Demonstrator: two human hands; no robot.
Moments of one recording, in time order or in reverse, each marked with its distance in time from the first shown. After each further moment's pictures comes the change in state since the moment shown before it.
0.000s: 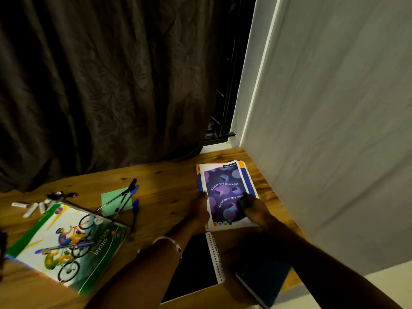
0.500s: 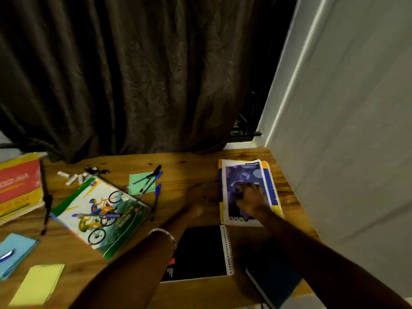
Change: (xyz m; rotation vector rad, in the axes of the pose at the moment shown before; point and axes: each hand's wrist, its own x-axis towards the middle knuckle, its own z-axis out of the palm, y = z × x) left_hand -0.038 -0.010 -0.057 0.259 0.138 -0.031; right_hand -0.001 -0.063 0.027 -0.383 0.058 -0.275
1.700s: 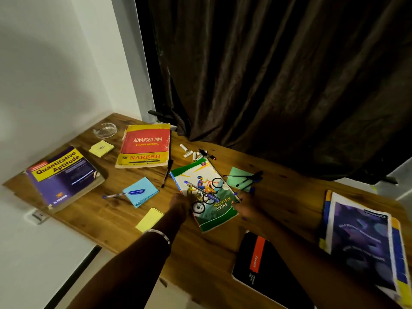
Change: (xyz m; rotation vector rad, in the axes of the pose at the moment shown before) left_hand -0.127 -0.208 -0.162 -0.944 0.650 -0.755; right_hand 0.001 -0.270 0.146 0.220 -0.298 -0.317
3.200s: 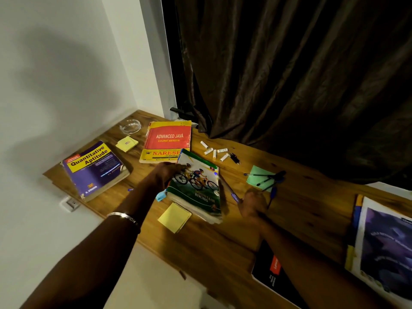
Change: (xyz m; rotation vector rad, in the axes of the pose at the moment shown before) left_hand -0.016 0.090 -0.117 0.047 -0.215 0.192; right_hand -0.015 -0.037 0.039 -0.224 0.030 0.061
